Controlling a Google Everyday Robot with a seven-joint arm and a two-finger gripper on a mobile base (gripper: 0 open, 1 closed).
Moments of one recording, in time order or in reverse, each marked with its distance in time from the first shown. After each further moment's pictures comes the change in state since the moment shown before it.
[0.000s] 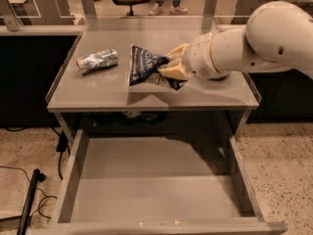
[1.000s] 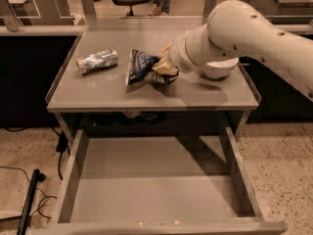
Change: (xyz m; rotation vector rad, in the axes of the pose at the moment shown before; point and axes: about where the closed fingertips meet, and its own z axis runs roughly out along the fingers) arm 0.026 -0.038 0.059 0.036 0.176 -0.043
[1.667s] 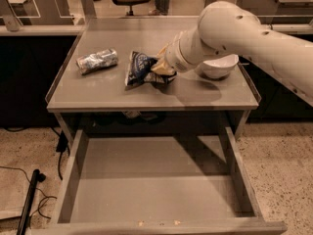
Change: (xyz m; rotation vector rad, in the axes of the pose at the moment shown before) arm 0.007 -0.004 0.021 -0.010 0.053 -0.025
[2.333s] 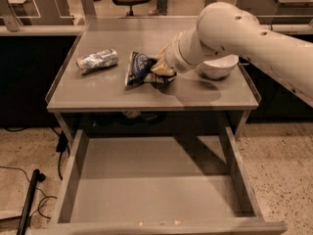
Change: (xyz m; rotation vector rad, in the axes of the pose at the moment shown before) arm 0.001 0.000 0.002 -0.001 0.007 -0.004
